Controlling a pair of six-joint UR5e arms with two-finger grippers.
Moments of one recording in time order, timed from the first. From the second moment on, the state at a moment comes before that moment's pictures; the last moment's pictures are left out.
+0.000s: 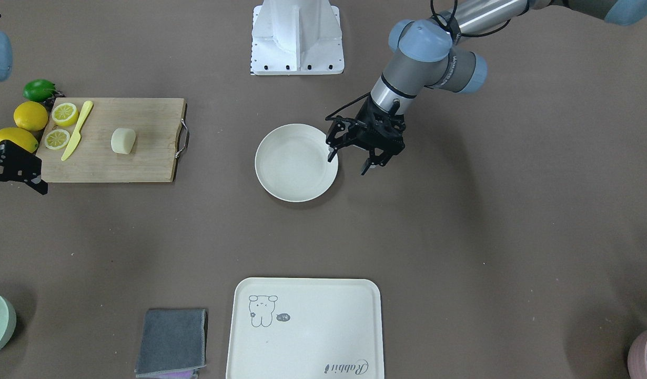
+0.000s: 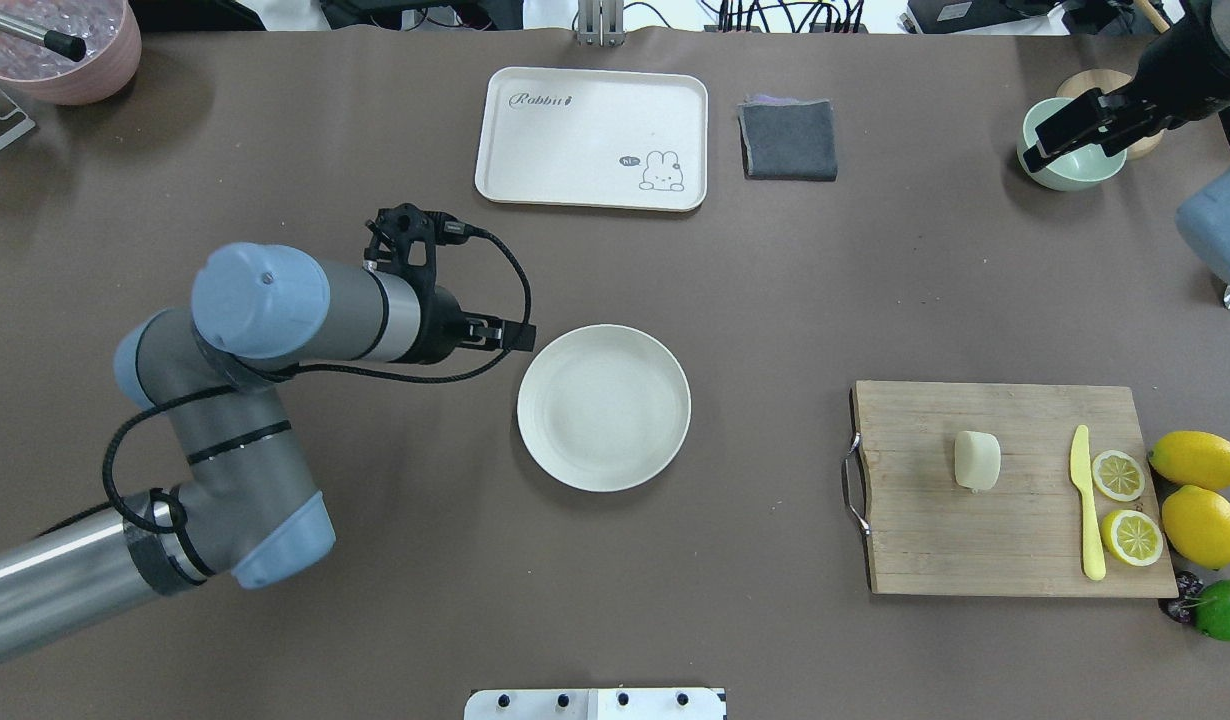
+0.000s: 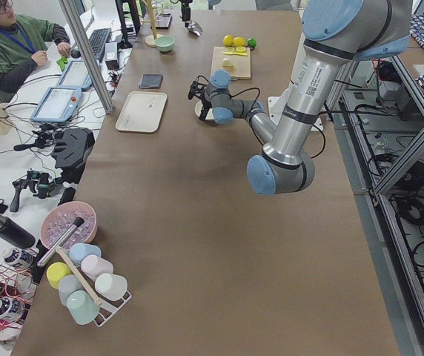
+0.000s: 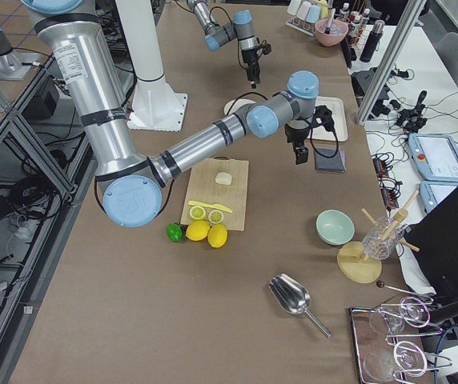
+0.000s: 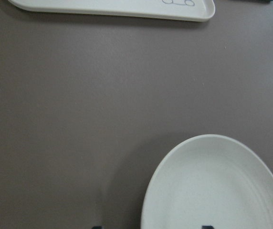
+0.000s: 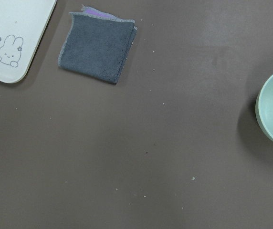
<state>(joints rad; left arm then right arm) -0.60 -2.06 -1.68 -2.20 -1.83 -1.09 1.21 -1.25 1.78 -1.53 2.34 0.37</state>
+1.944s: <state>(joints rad) -0.99 -1.97 -1.67 -2.10 -1.98 -0.73 0.67 -1.55 1.99 -1.53 2.06 0.92</state>
